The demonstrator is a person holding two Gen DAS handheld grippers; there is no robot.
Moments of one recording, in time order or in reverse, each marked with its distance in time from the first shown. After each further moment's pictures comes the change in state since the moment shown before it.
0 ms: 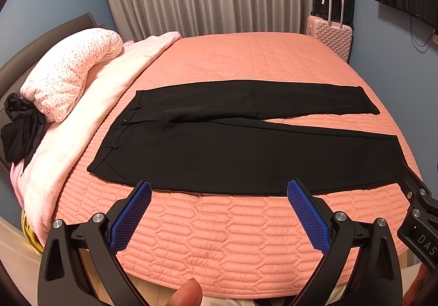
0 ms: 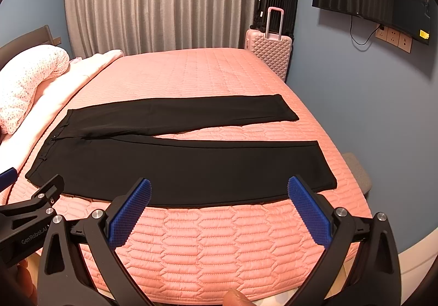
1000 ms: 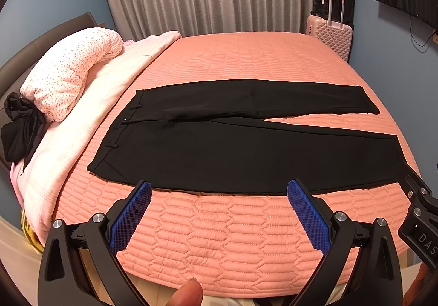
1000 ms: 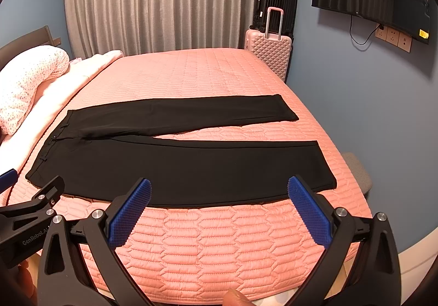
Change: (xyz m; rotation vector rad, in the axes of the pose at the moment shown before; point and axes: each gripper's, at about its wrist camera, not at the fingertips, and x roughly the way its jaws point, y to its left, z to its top) left arm 0.000 -0.003 0.001 0.000 0.003 -0.001; right arm -0.001 0.001 -0.001 -0.001 -0.001 -0.001
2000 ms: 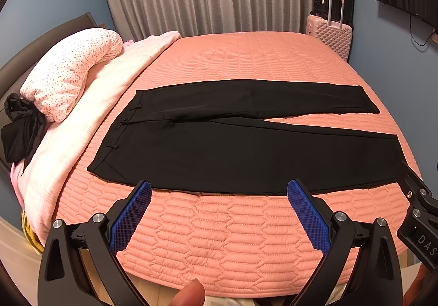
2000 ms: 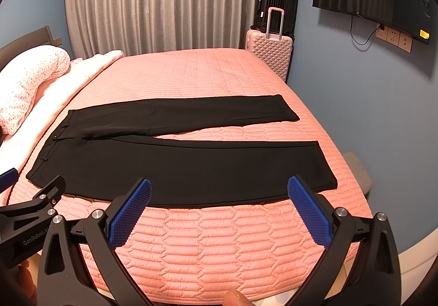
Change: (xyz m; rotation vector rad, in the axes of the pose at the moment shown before) left arm -0.001 0.000 -0.001 0.001 -0.001 0.005; right arm 0.002 -0.002 0.000 -0.002 0.002 0.002
